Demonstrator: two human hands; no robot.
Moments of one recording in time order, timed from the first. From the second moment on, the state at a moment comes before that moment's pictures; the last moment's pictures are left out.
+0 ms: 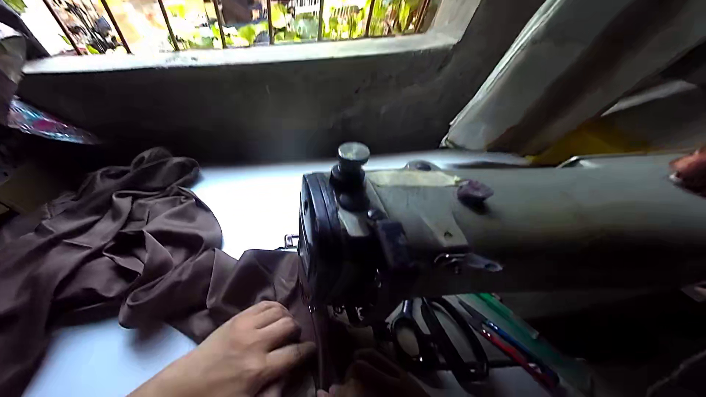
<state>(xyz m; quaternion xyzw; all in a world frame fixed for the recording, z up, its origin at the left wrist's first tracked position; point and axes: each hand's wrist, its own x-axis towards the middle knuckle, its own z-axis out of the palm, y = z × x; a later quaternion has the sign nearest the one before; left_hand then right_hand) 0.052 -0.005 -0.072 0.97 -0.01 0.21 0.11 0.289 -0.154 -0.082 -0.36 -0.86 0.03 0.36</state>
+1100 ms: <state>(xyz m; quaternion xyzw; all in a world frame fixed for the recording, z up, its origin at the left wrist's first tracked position) 0.056 -0.012 -0.074 0.99 0.04 0.14 0.05 0.284 -0.155 -0.084 -0.39 -0.87 -0.03 0.31</state>
